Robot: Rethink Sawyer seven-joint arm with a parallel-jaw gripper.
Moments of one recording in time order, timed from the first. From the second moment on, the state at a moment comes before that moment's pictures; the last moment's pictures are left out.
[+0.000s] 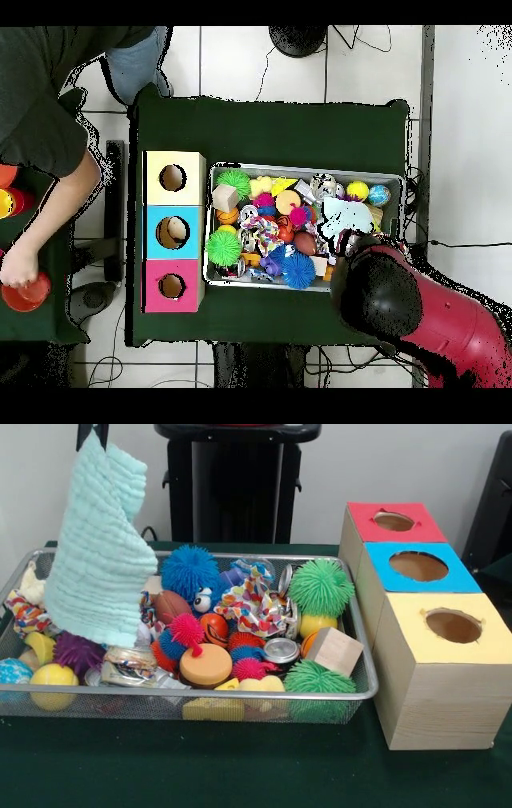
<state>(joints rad) -0.54 -1.05 -0.01 1.85 -0.18 0.49 1.57</state>
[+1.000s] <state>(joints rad) -0.56 -1.05 0.04 1.86 -0.22 0.49 1.57</state>
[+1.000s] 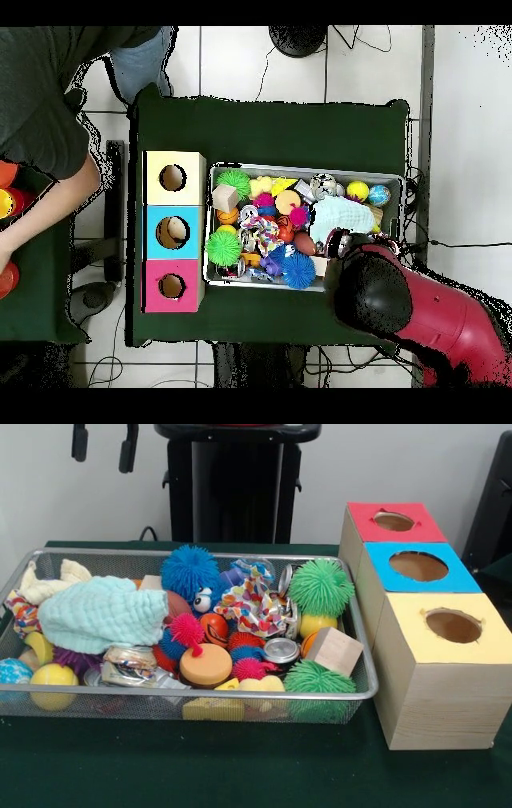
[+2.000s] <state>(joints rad) -0.28 -1.03 0.03 1.93 -0.16 0.47 1.58</state>
